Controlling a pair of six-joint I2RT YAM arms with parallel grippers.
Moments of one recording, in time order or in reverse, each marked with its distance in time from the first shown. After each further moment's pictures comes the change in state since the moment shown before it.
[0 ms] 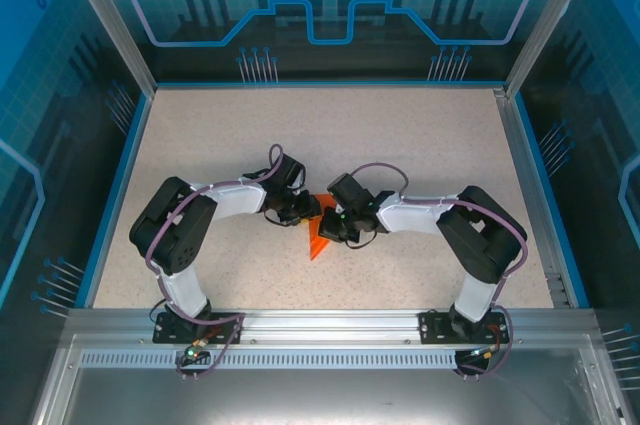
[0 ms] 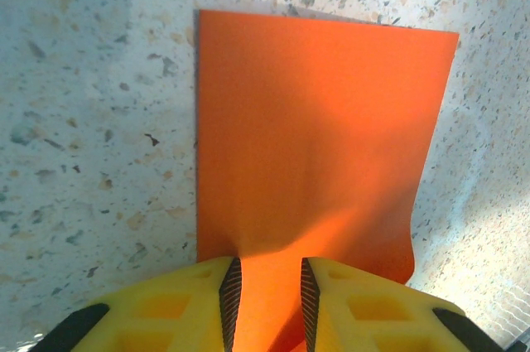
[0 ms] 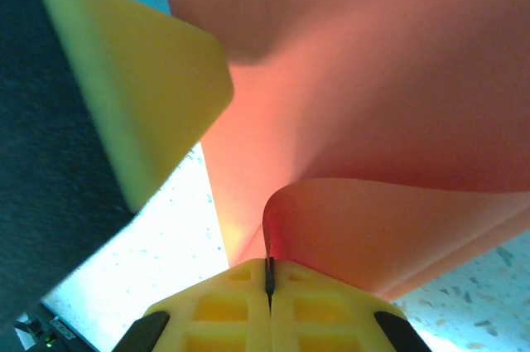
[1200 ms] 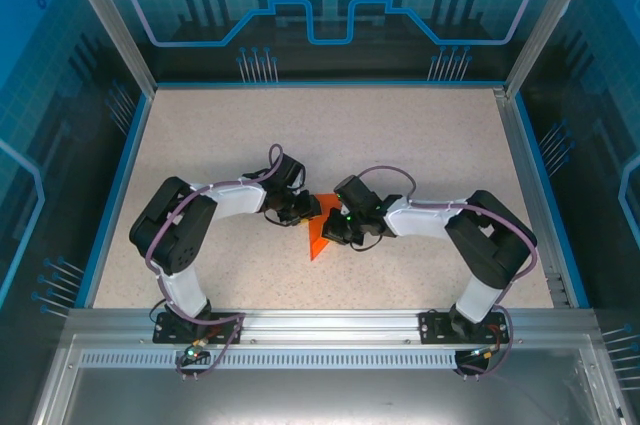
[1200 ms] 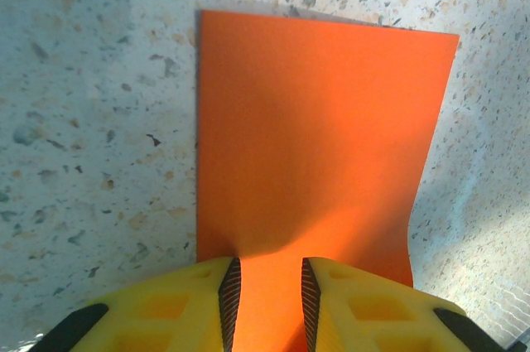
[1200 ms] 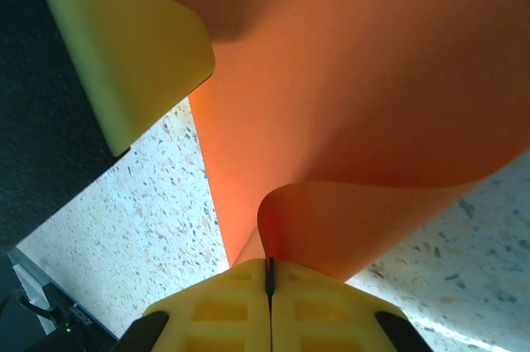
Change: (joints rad) left arm 0.001 0.000 0.000 0.000 0.000 0.000; right arm -0.014 -0.055 -0.069 0.055 -0.029 0.033
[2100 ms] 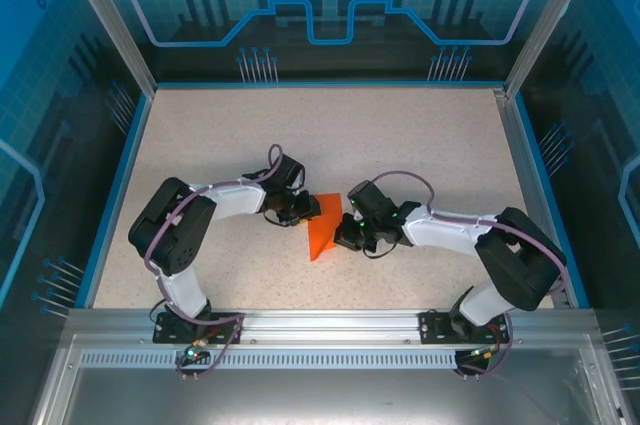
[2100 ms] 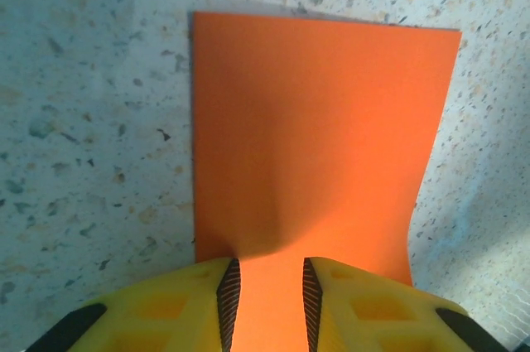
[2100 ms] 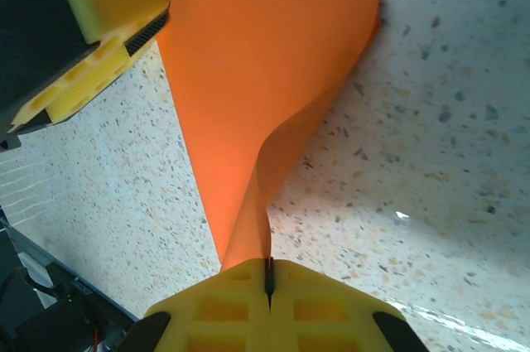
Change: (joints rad) left arm 0.000 -0.006 -0.002 -0.004 -0.008 0.002; right arm -0.009 -0.174 -0.101 -0.073 0.006 0.019
